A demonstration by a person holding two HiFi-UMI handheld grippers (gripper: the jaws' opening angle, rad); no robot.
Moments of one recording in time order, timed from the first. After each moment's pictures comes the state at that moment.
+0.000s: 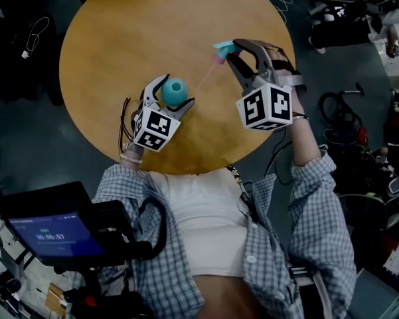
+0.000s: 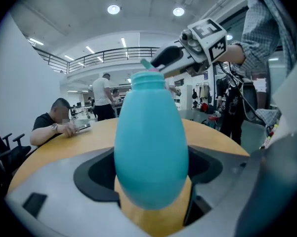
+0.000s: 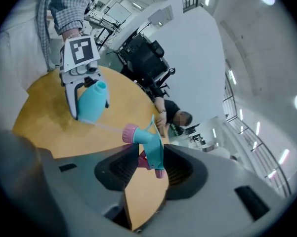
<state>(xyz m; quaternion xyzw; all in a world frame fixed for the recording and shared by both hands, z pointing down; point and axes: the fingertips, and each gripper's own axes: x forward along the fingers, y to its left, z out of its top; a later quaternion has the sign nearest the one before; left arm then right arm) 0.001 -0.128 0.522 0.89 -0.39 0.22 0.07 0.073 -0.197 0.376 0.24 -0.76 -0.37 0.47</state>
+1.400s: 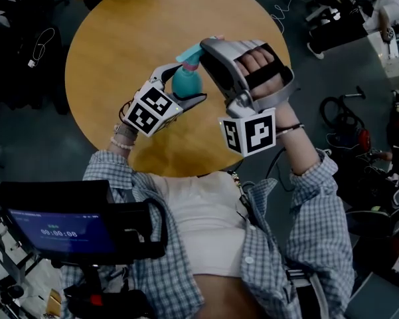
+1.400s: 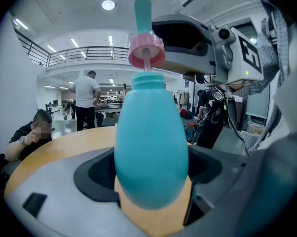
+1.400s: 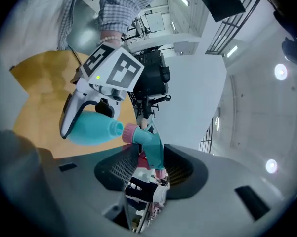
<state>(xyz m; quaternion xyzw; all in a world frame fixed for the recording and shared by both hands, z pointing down) 0.020 -0.125 0.428 0.94 -0.27 0.20 0.07 -0.008 -0.124 0.286 0.23 -0.66 -0.60 0.40</state>
